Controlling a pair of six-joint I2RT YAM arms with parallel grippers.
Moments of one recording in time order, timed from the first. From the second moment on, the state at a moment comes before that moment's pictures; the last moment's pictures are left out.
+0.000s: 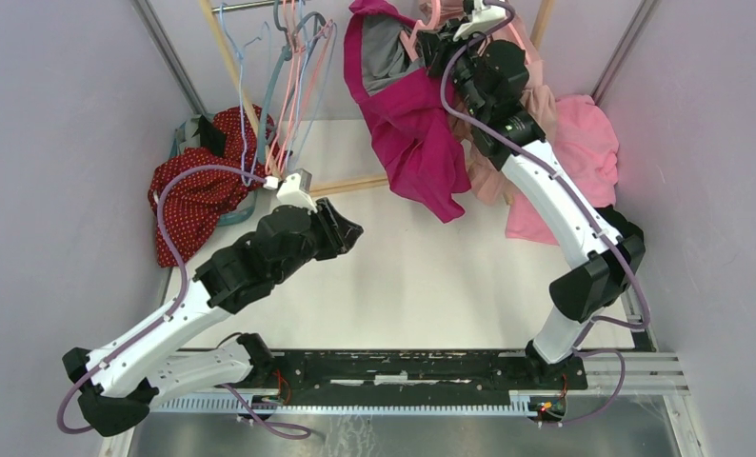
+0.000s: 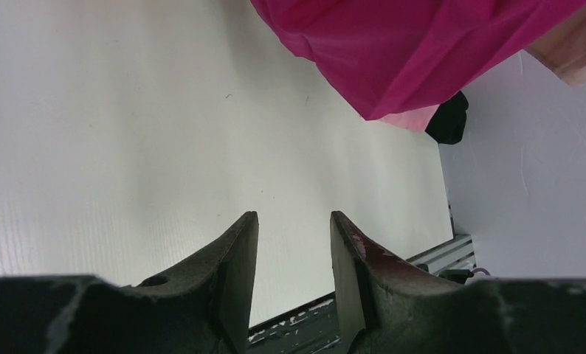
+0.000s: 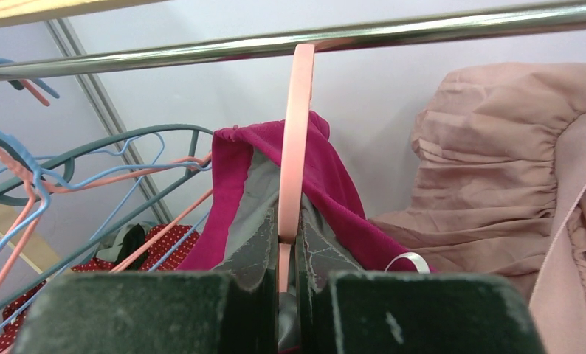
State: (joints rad) left arm -0.89 0.89 1.03 -0.58 -0.33 -0.85; right arm 0.49 1.71 1.90 0.10 0.07 0.13
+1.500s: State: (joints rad) left arm -0.89 0.86 0.98 -0.60 -0.33 -0.85; right arm 0.48 1.70 2.03 0.17 0.02 0.19
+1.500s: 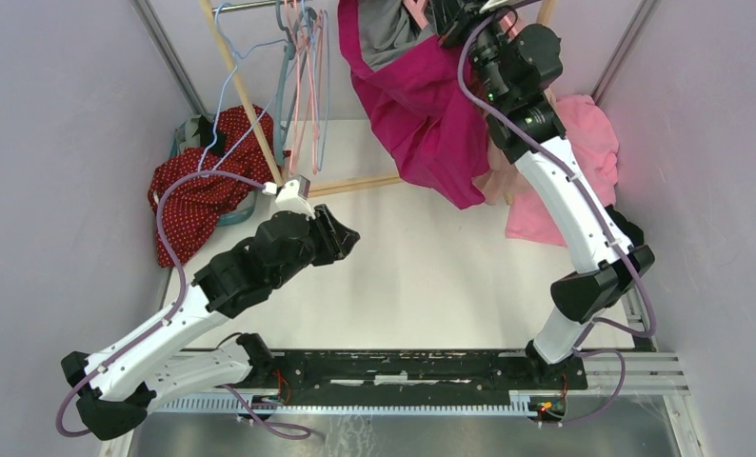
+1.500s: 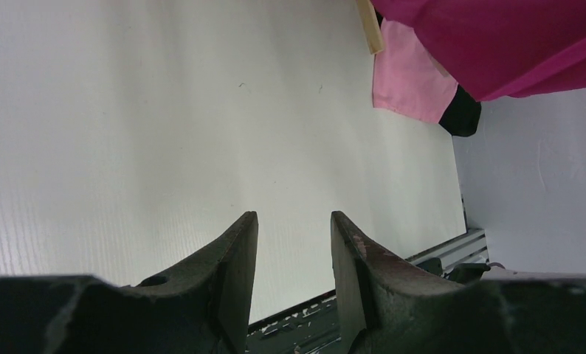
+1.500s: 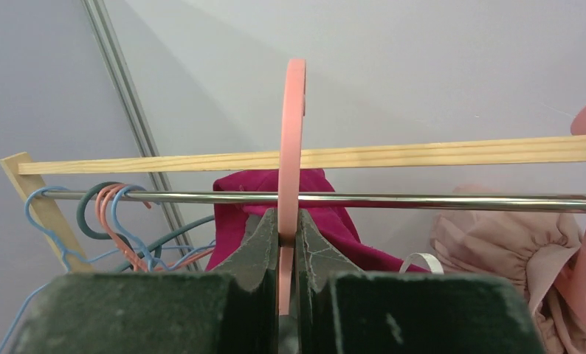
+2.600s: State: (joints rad) left arm -0.89 0.83 0.98 -0.60 -0.31 -0.85; right arm 0.44 2.03 2.51 -0.16 -0.03 0.29
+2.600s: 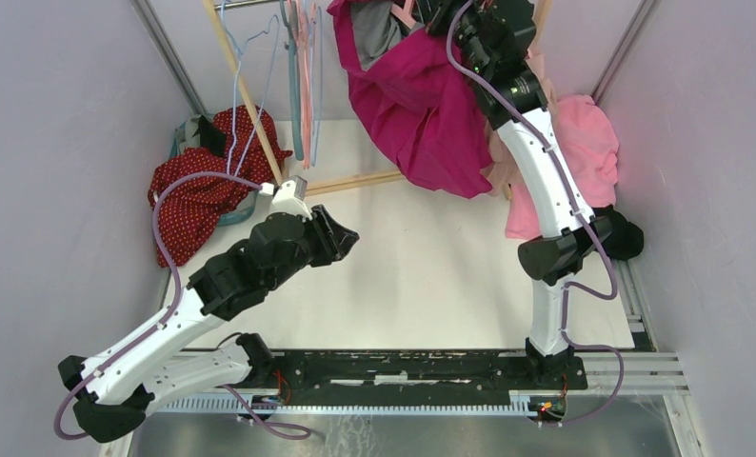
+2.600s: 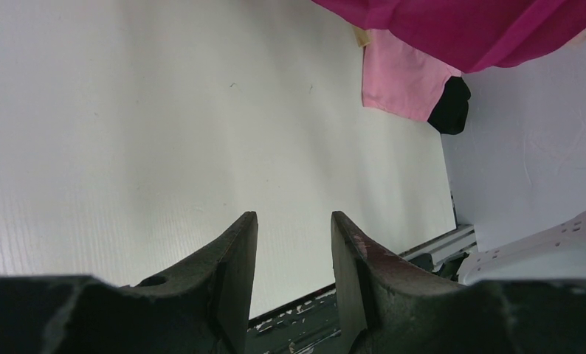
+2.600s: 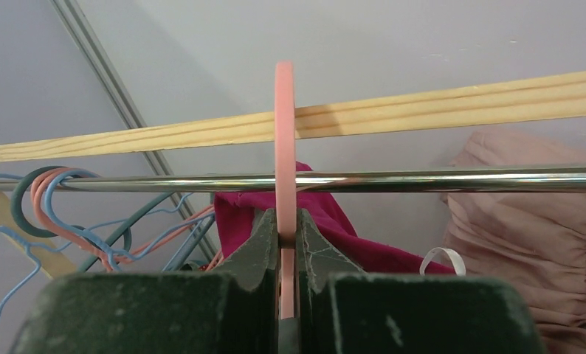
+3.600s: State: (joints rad) left arm -0.89 0.81 0.97 -0.59 -0.30 -0.85; right arm 0.43 1.69 2.31 -0.36 -0.05 0.24
